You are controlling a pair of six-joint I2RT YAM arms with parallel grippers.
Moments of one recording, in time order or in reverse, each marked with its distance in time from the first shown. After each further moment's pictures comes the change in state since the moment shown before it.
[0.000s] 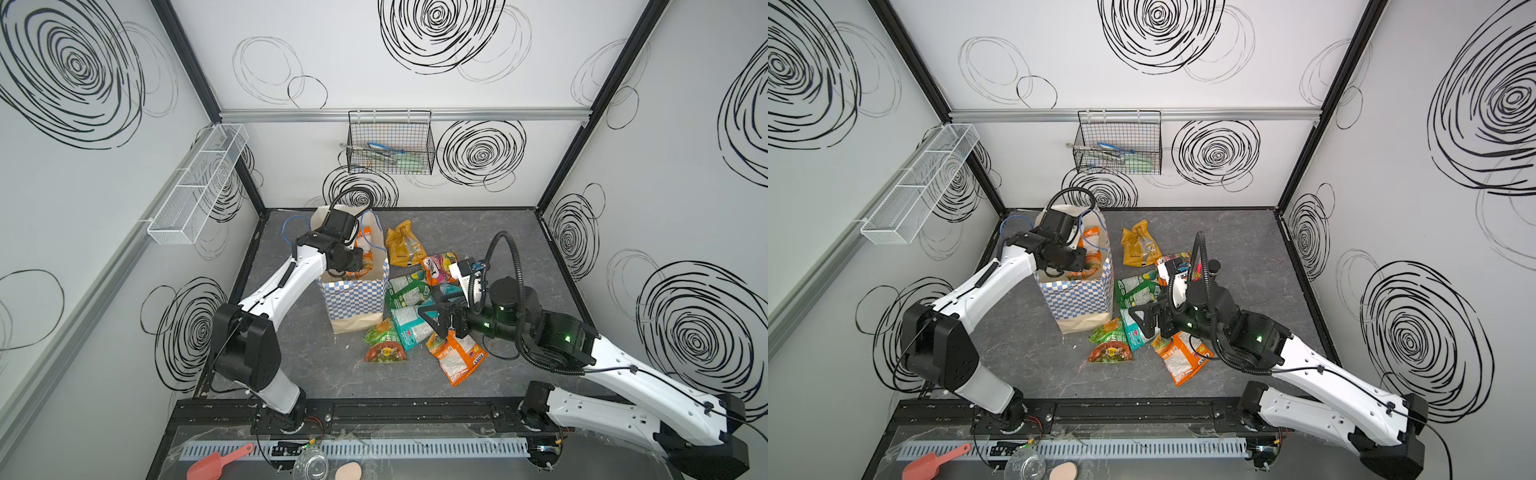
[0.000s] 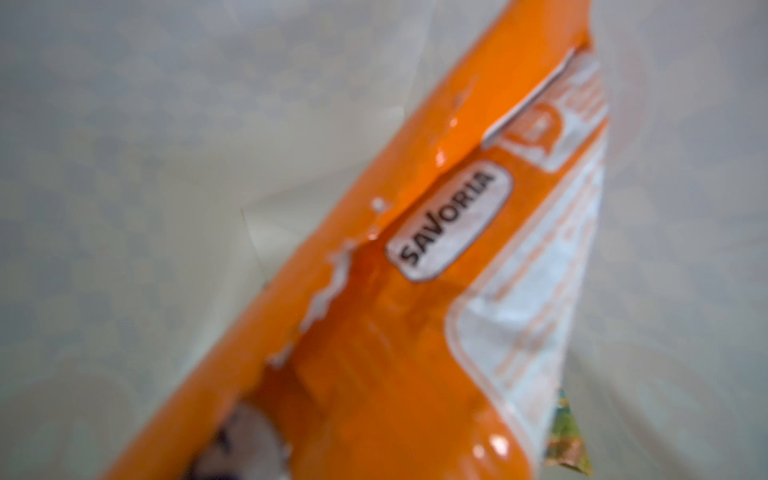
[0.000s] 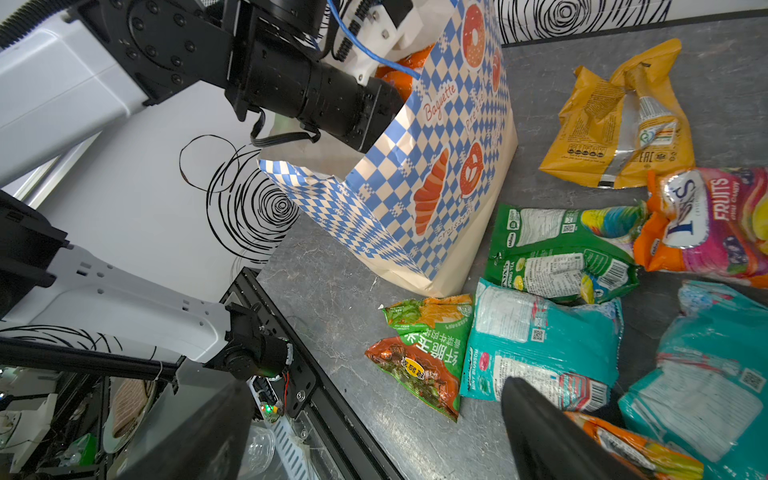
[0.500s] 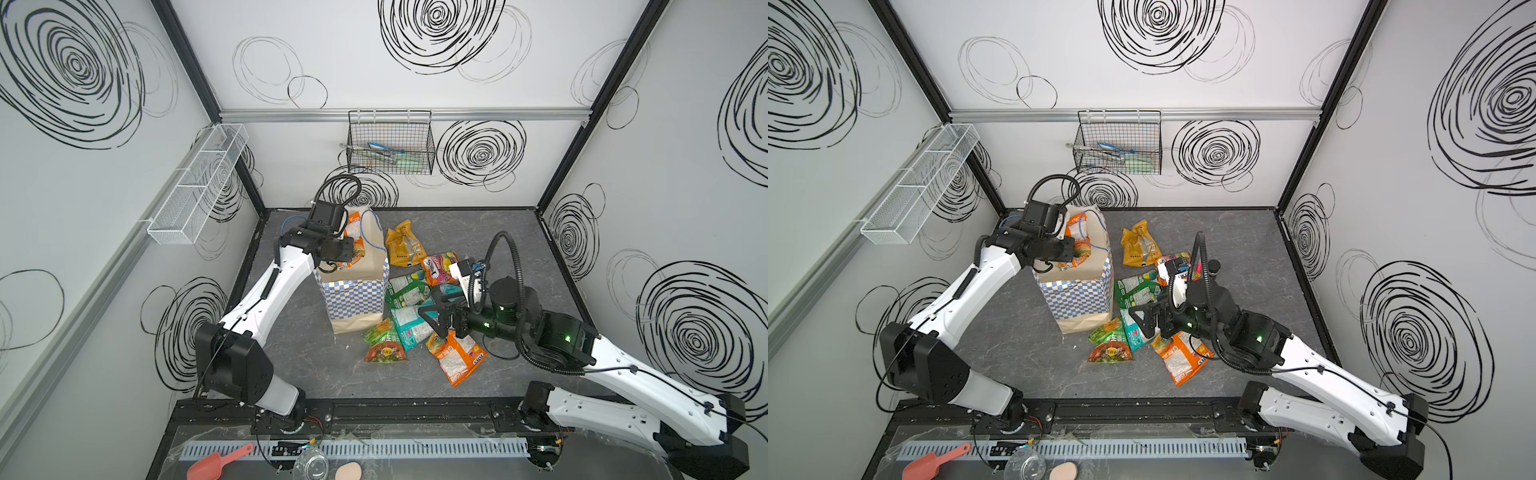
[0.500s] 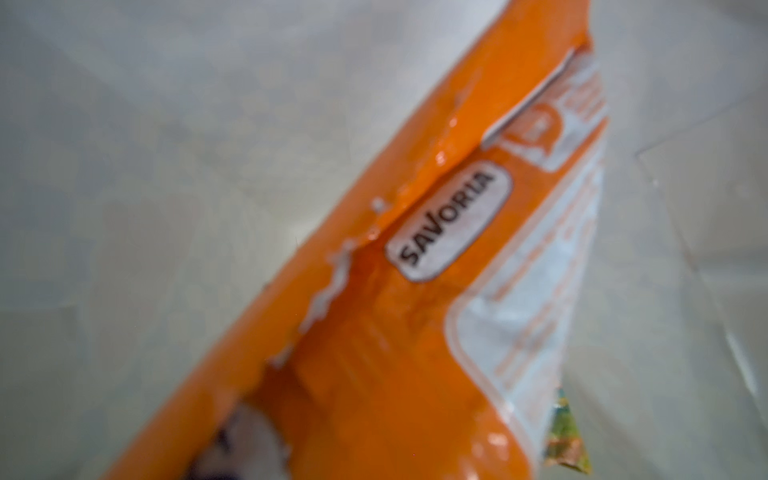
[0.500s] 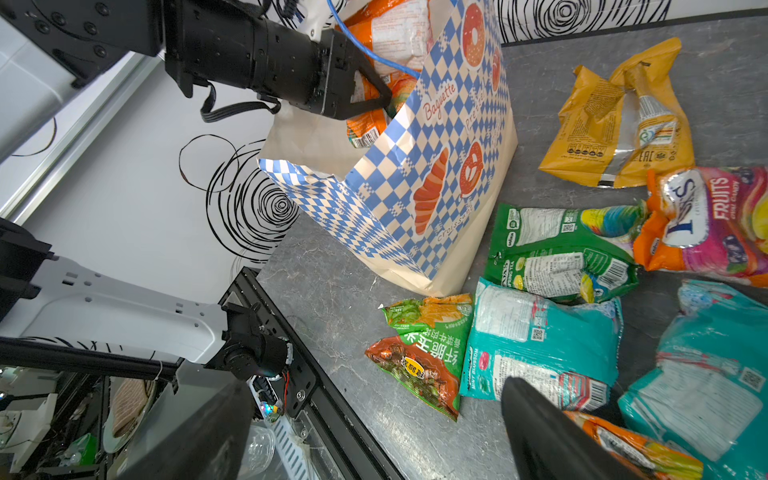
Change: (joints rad) left arm 0.034 -0.079 0.074 -0.043 -0.046 -0.021; right arm 0.000 0.000 0.003 -0.008 0.000 0.001
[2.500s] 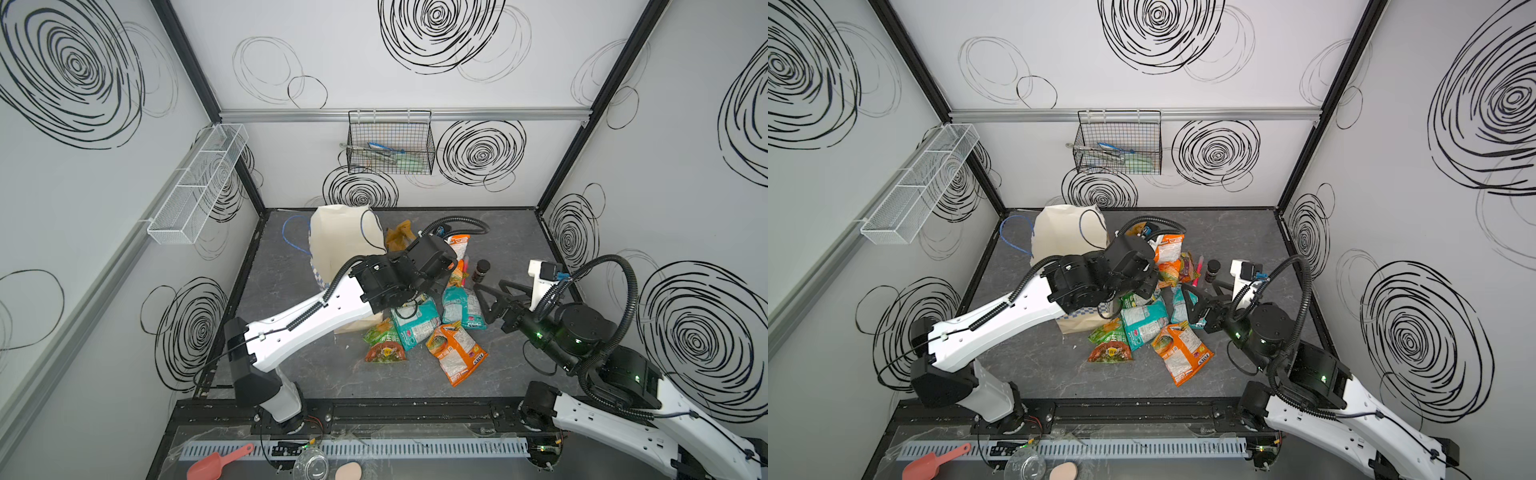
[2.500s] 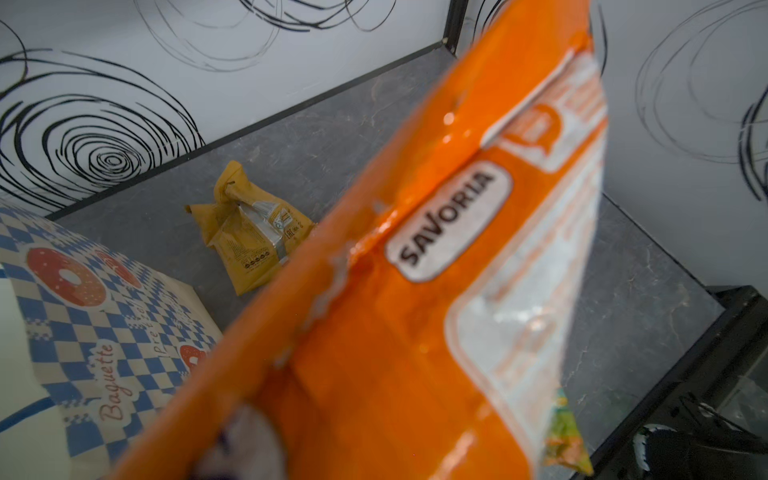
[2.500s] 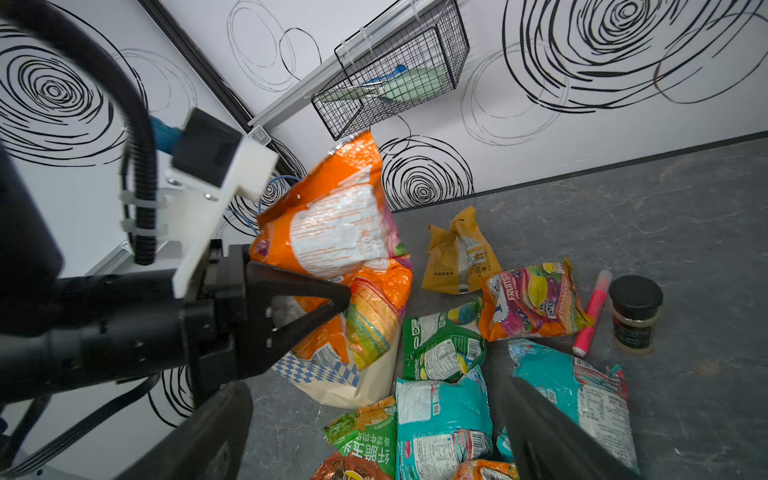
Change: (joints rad) left arm -0.739 0.103 0.239 0.008 -0.270 -0.194; right arm 0.005 -0.357 -0.084 -0.028 0.457 0.055
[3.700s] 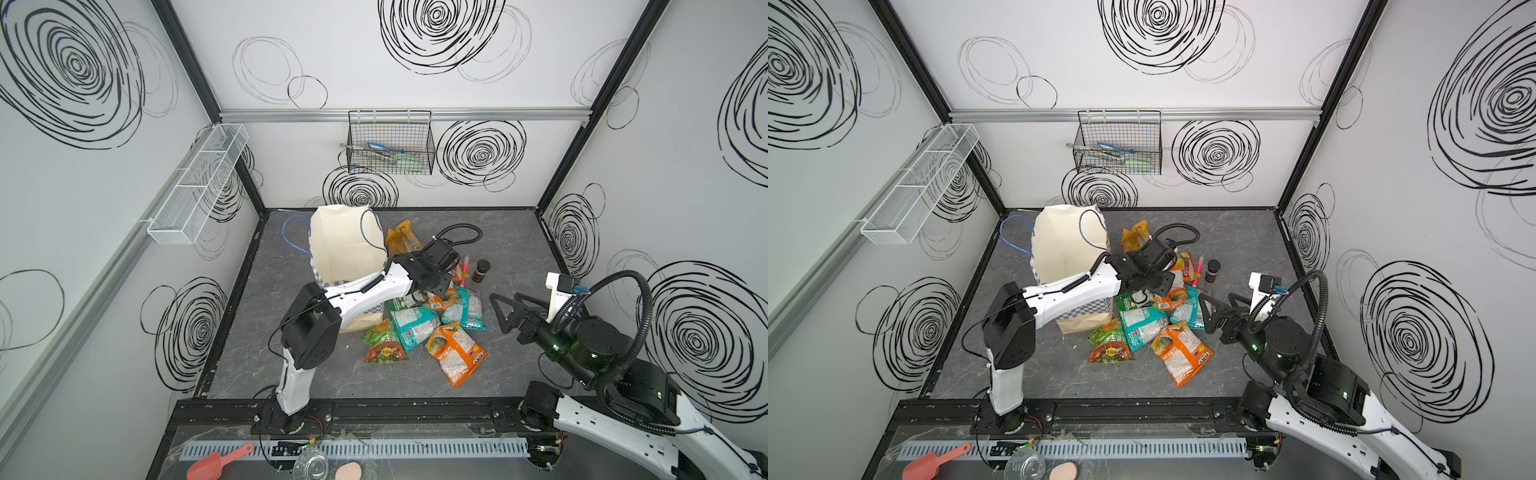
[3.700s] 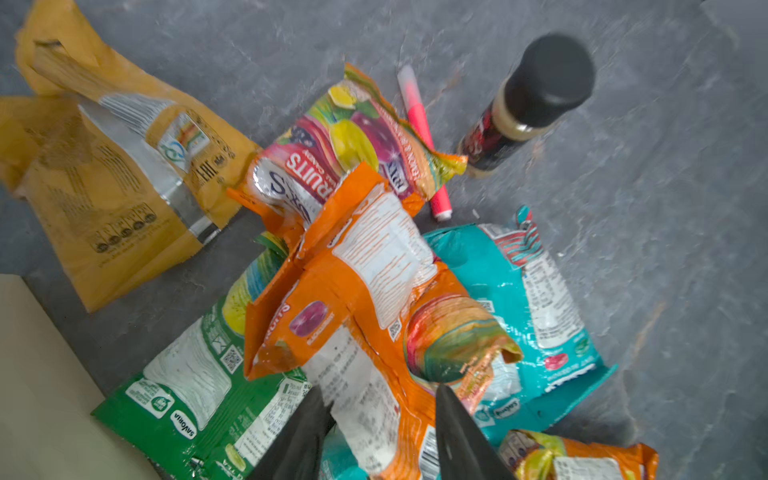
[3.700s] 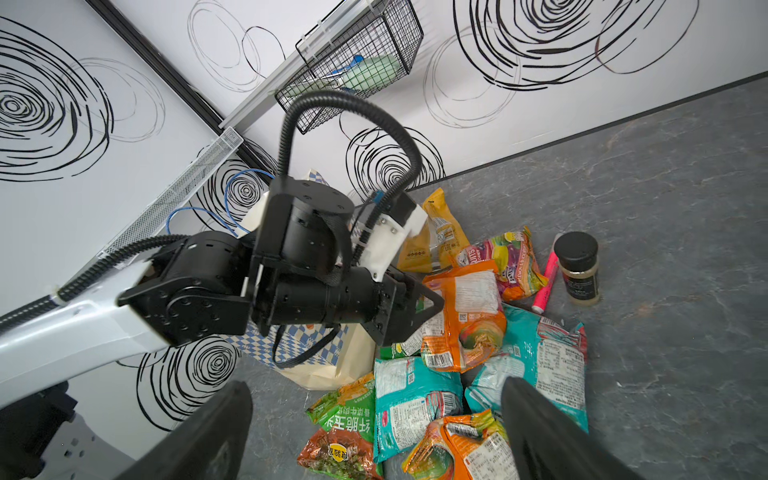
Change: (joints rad) left arm 0.139 0.311 -0.043 0.209 0.209 0.047; right arm 0.000 -0.122 -0.022 -0.150 0.046 0.070
